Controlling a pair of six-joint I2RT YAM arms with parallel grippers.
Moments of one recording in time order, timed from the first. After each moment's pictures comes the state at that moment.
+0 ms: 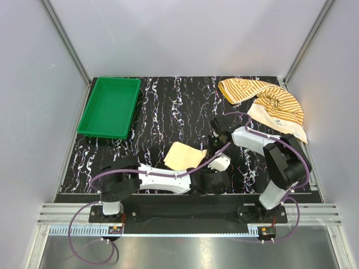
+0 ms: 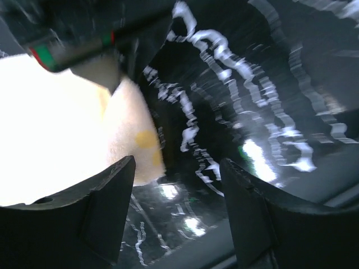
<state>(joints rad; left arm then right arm) -1.41 1.84 1.20 -0.35 -0.61 -0.56 0.51 1.69 0.97 -0.54 -0.31 0.63</state>
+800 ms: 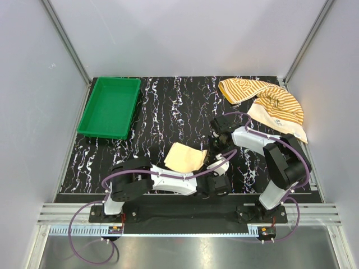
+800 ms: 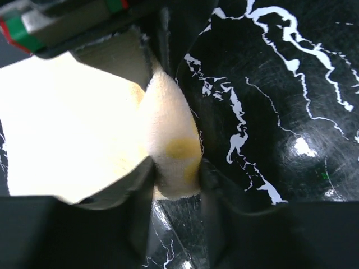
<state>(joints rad) -1.41 1.97 1.22 -0.42 -0.77 -0.55 0.51 1.69 0.97 -0.55 -0.31 0.62</state>
